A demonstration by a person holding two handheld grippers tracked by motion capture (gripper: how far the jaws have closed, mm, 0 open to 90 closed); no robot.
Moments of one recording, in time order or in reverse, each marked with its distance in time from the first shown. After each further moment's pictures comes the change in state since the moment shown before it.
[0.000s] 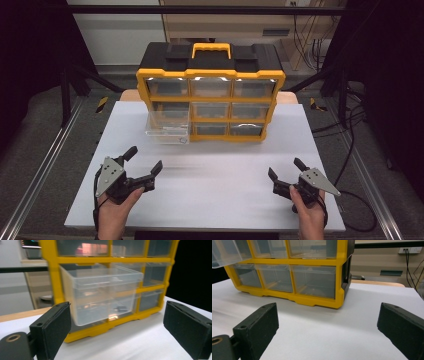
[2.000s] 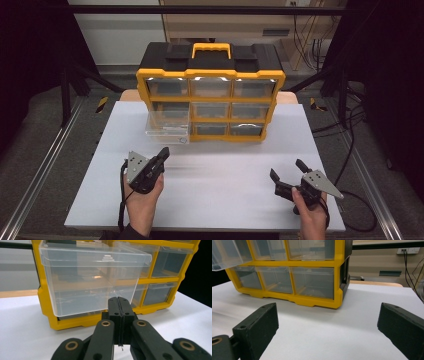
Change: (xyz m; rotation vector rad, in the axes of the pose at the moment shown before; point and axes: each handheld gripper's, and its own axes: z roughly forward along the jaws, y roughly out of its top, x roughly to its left) left arm -0.024 -0.006 0.041 0.096 0.117 -0.099; right arm -0.001 -0.001 -0.006 -0.013 -0.002 0.015
